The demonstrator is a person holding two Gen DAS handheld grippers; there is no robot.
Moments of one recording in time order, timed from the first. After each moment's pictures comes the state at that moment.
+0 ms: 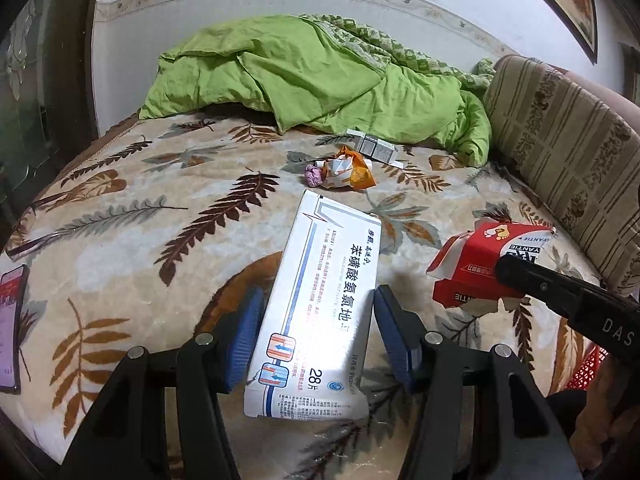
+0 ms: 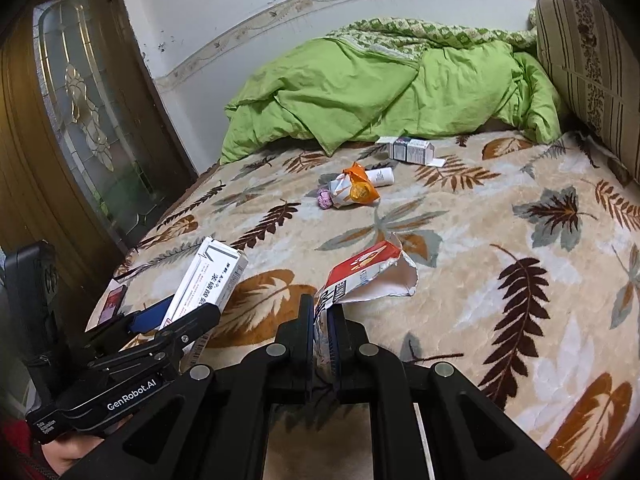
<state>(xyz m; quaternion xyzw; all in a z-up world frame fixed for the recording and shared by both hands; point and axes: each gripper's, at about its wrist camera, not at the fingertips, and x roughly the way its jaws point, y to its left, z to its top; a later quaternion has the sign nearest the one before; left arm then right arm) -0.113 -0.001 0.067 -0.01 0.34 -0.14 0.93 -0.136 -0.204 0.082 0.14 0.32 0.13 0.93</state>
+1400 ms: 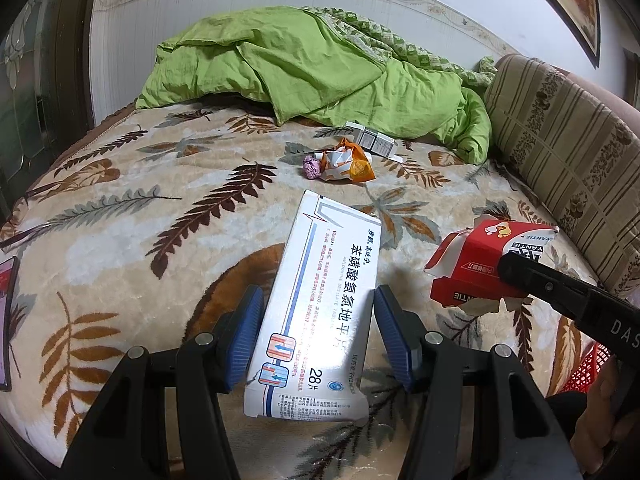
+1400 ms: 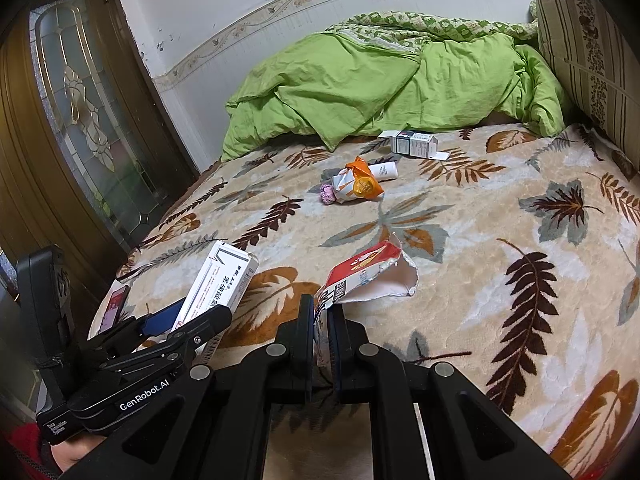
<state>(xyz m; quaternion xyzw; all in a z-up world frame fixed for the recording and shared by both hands) -0.108 -0.001 0.062 -0.02 0.34 -0.14 0.93 -0.133 -0.202 0.082 0.13 0.33 0.13 0.93</state>
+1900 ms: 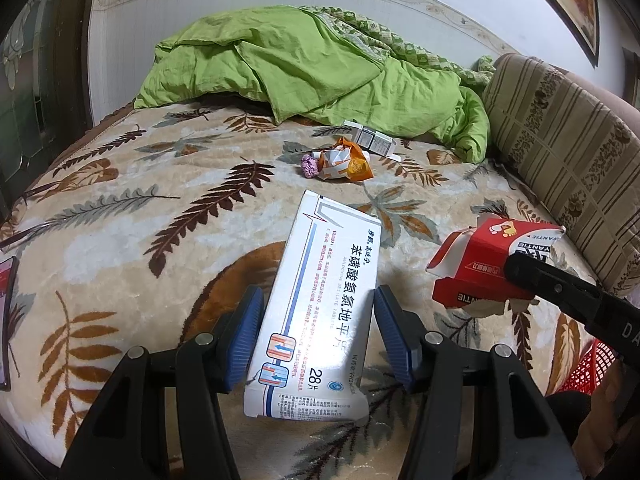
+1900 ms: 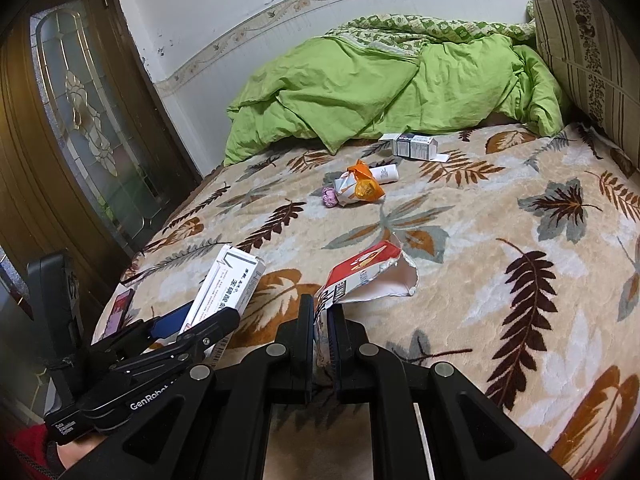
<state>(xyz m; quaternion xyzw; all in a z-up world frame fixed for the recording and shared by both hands) -0.110 -0.003 0.062 -0.01 0.34 -0.14 0.93 -0.136 -0.197 0.084 0.14 0.32 0.13 0.93</state>
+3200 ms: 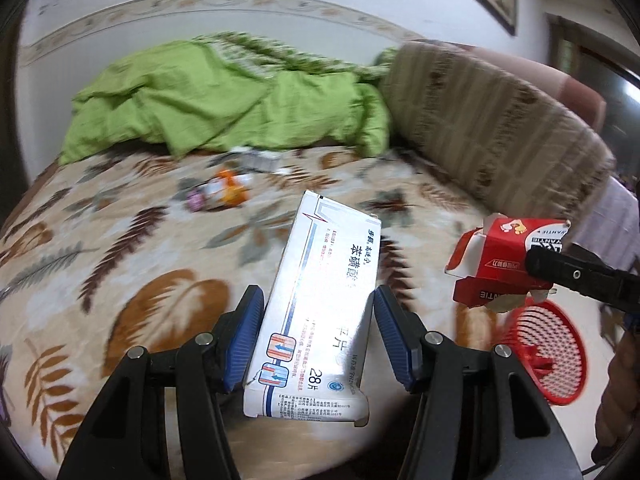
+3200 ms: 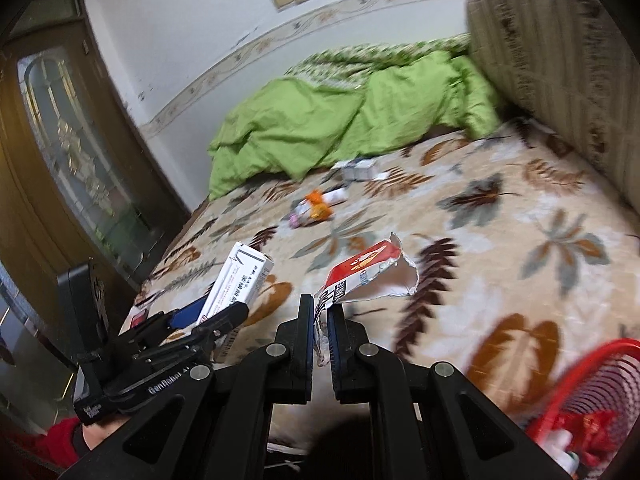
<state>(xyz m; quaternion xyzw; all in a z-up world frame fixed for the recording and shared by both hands) -0.178 -0.092 0.117 0.03 0.31 -0.30 0.90 -0.258 -0.290 0.136 0.20 0.29 0.06 0.93</state>
